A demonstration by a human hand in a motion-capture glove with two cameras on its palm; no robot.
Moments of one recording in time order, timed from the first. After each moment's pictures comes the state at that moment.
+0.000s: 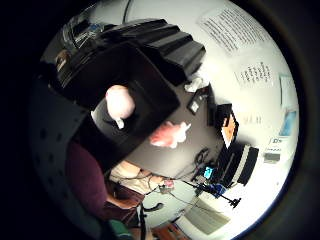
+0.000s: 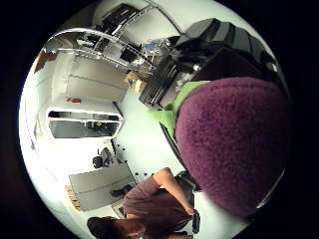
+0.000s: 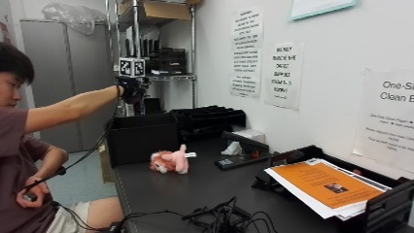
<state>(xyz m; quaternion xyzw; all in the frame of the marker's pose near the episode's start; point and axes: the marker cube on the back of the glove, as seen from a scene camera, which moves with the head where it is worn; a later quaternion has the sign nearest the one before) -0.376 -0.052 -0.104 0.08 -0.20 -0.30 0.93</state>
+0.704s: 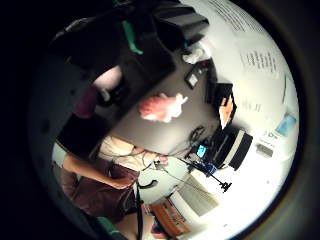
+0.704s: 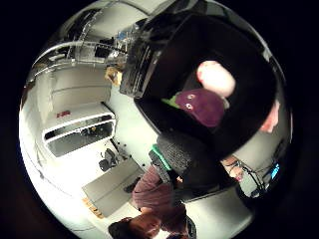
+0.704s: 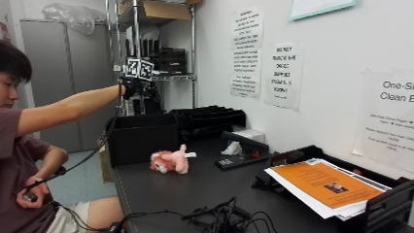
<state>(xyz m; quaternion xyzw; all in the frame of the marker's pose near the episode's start) -0.332 -0.059 -0.075 -0.07 -0.11 -0.22 0.97</state>
